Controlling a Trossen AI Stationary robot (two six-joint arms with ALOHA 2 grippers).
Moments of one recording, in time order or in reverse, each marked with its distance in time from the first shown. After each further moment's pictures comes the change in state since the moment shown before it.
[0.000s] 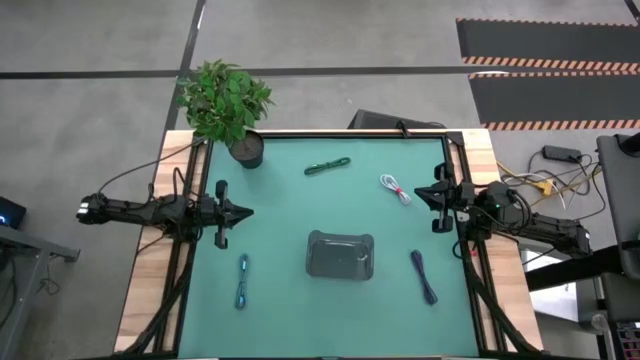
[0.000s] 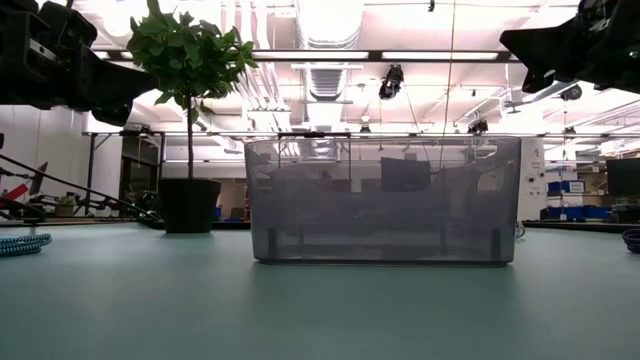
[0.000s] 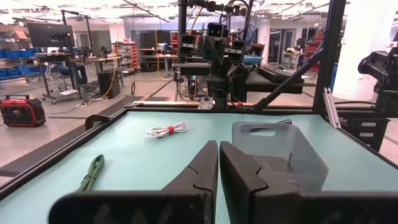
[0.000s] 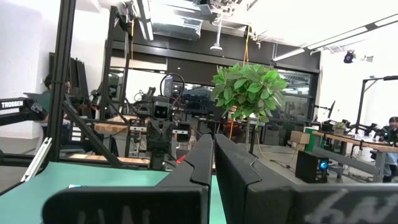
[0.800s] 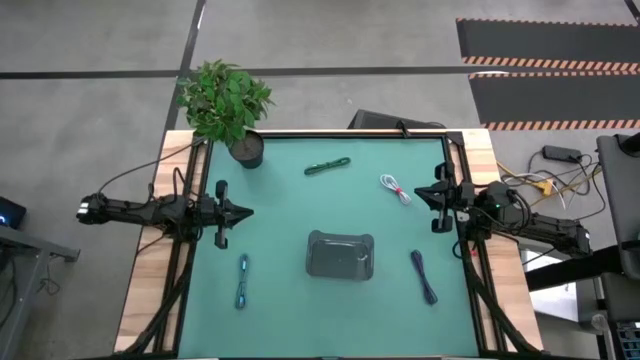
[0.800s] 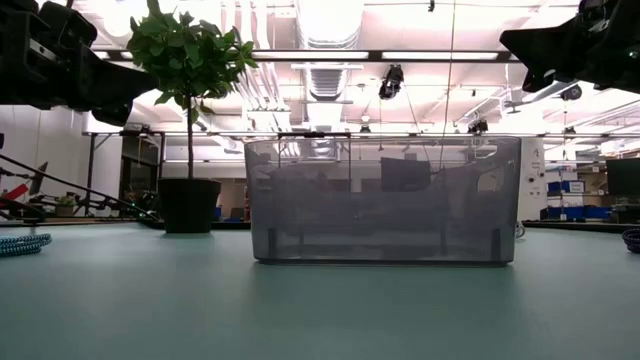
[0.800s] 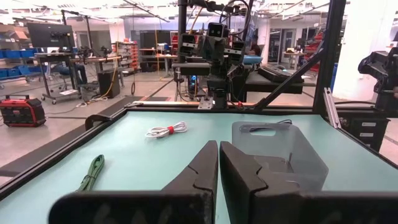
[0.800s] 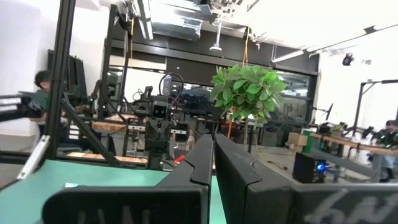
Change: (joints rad) left arm 0.000 0.000 0.000 0.000 0.000 0.000; right arm 0.000 0.000 0.000 0.001 0.003 -0.031
